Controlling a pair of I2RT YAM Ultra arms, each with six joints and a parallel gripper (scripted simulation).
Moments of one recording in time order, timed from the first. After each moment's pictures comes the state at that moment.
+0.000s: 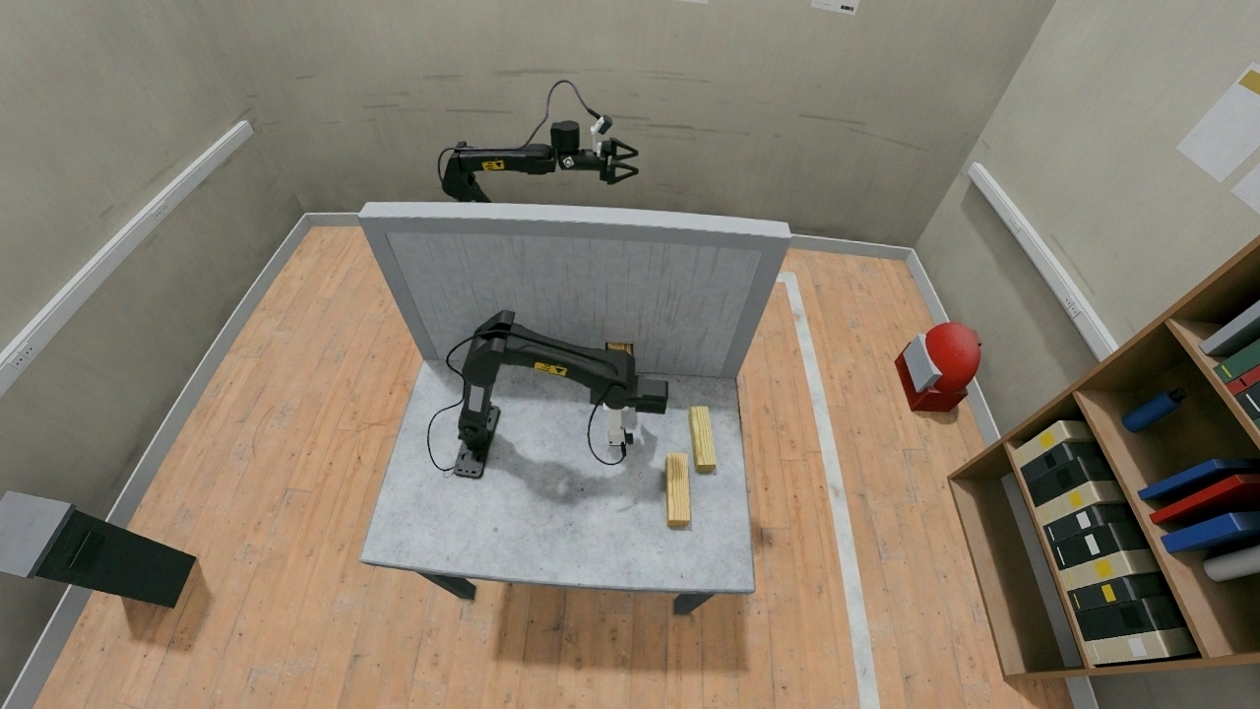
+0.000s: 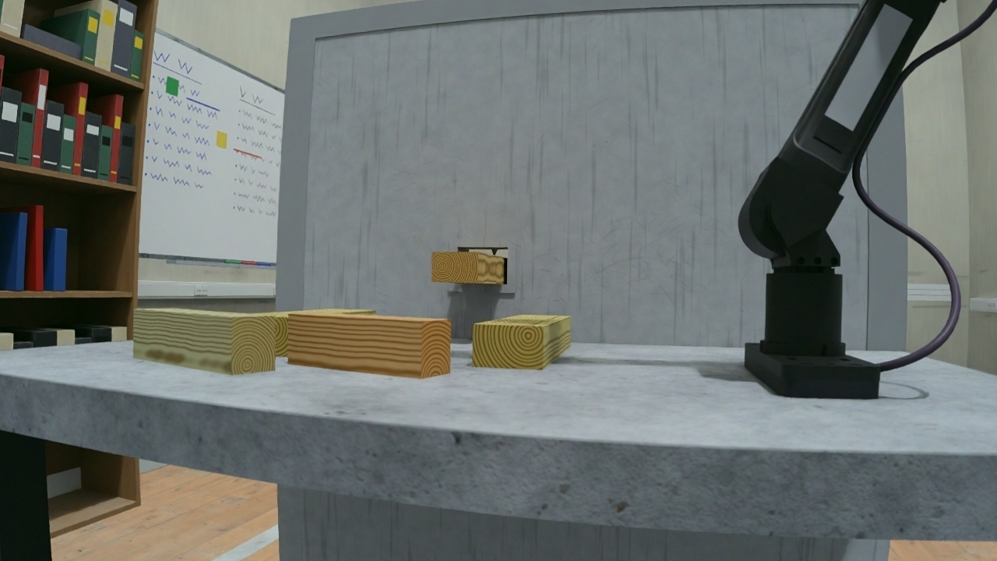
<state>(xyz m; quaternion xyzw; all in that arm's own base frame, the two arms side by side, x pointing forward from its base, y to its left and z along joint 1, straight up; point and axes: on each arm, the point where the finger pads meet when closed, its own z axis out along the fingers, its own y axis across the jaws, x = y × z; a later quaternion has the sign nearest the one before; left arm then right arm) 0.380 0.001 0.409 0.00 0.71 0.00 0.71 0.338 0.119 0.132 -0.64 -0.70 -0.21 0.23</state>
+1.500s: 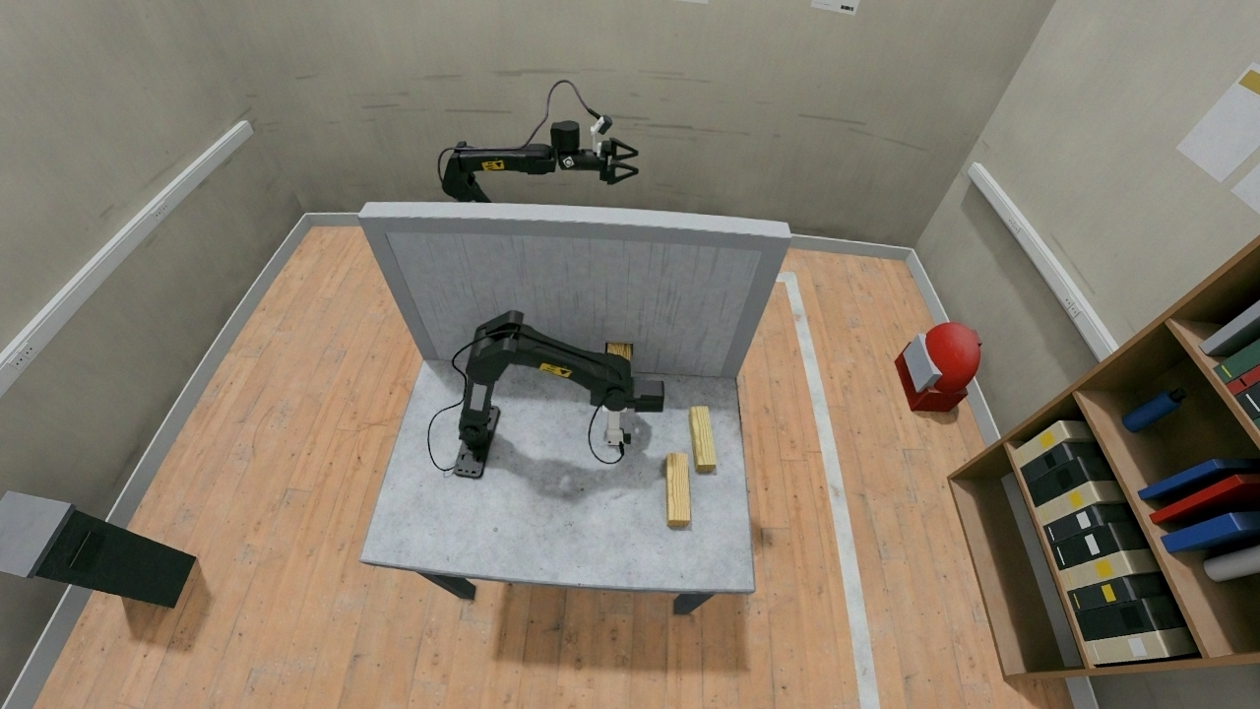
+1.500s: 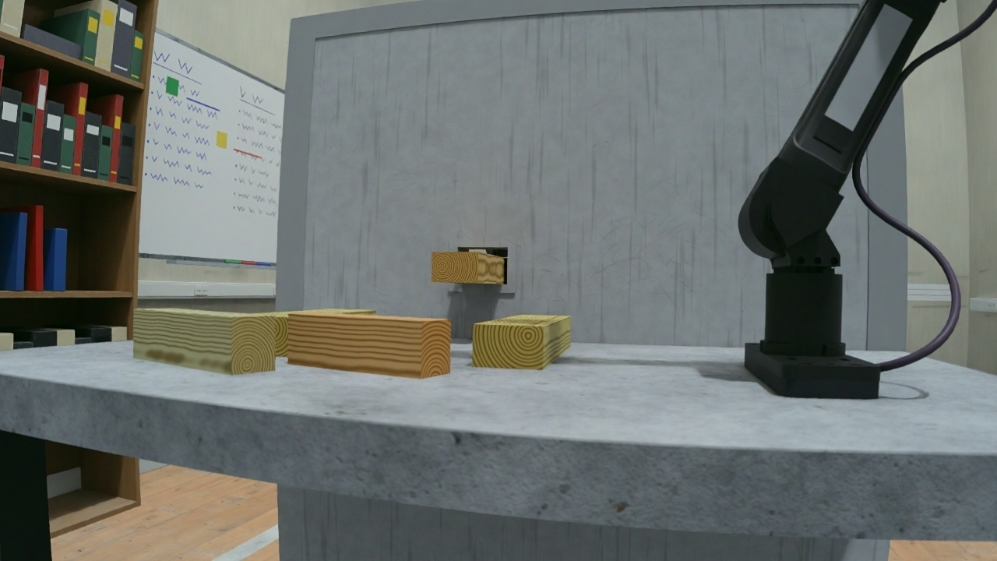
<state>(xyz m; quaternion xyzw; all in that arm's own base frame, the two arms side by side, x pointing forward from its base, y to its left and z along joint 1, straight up) 0.380 0.001 0.409 0.00 0.71 0.00 0.71 0.334 0.141 0.089 -0.65 -0.69 -0.22 0.24</state>
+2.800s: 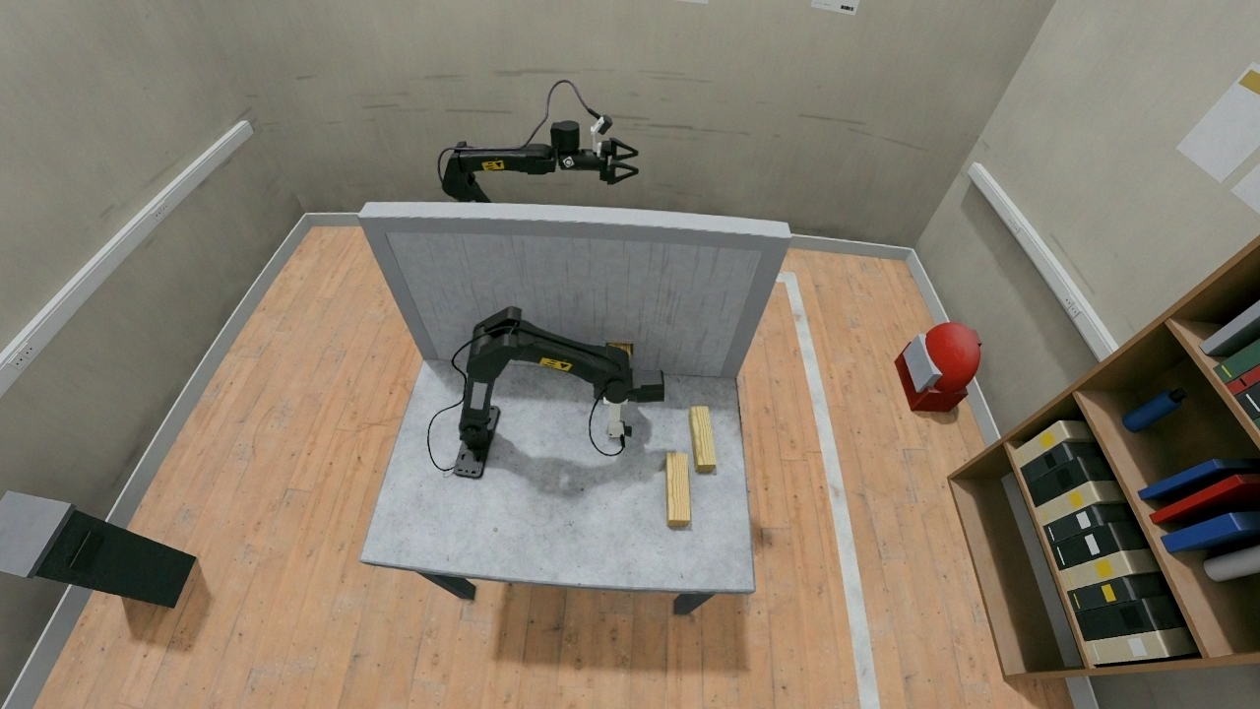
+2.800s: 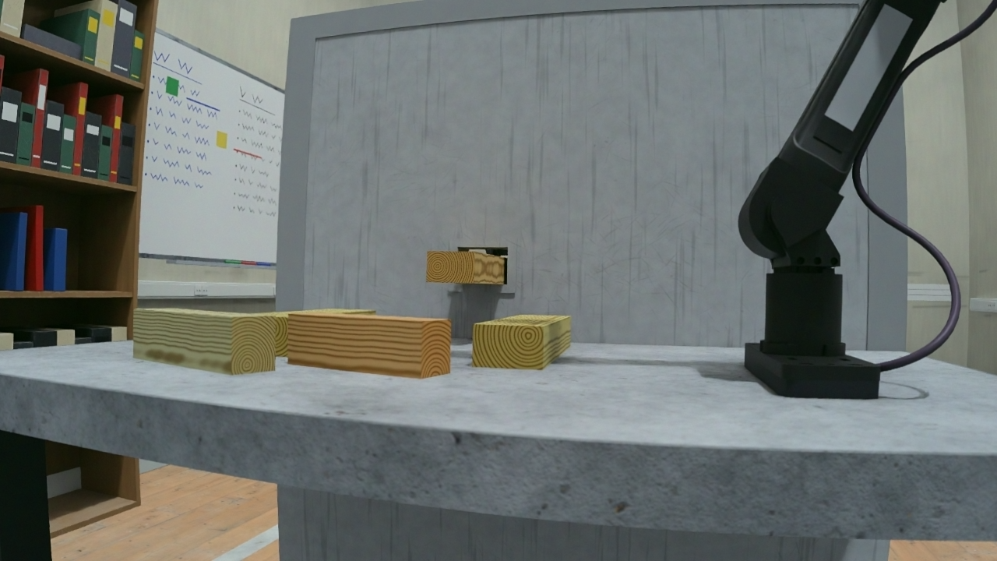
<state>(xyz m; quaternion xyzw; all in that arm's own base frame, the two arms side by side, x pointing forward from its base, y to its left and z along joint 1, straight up) 0.380 0.001 0.409 0.00 0.71 0.00 0.71 0.335 0.159 0.091 -0.65 -0.69 -0.22 0.23</state>
